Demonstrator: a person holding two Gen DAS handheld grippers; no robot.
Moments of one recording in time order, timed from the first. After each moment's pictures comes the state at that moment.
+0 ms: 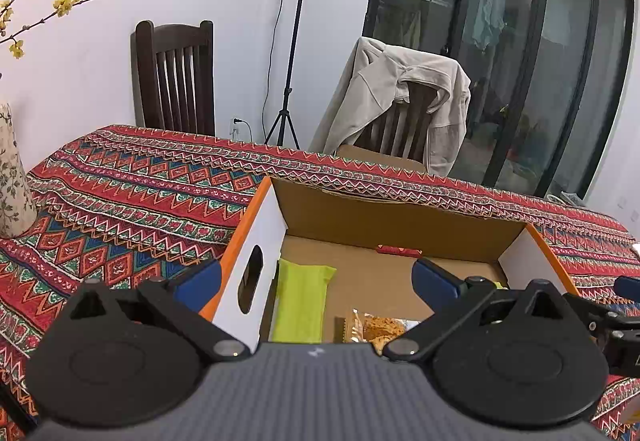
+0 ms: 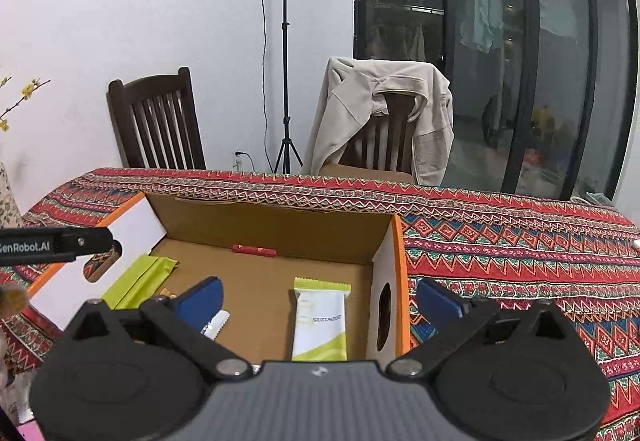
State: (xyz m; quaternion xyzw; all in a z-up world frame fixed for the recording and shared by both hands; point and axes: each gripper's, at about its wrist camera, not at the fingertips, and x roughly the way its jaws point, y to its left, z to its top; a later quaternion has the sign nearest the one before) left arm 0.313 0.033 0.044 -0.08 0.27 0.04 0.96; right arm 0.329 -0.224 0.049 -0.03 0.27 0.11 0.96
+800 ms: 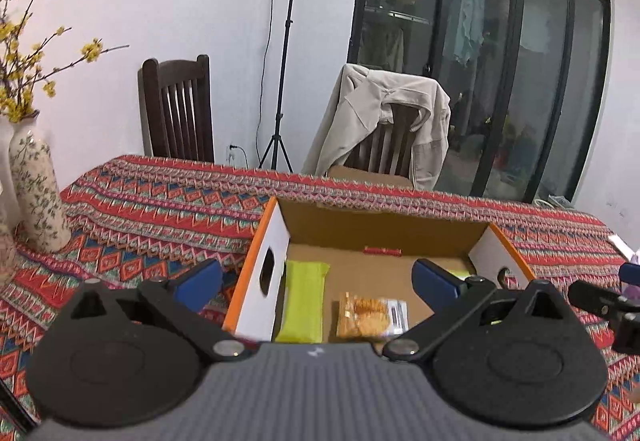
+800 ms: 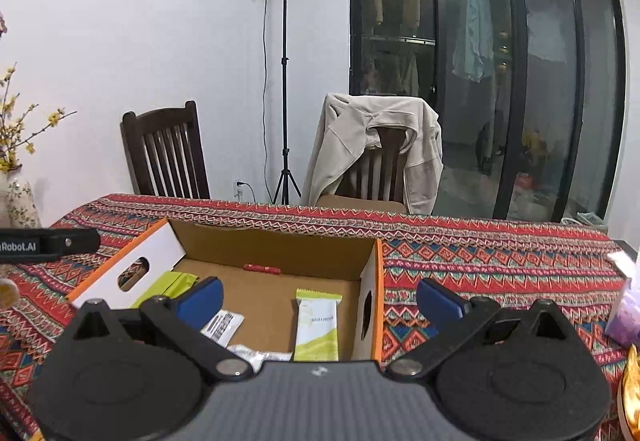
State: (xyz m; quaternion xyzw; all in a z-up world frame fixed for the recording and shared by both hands) left arm 0.233 0.031 0.079 -0.06 0.23 0.03 0.97; right arm 0.253 -0.245 0.085 -0.02 0.22 0.11 0.97
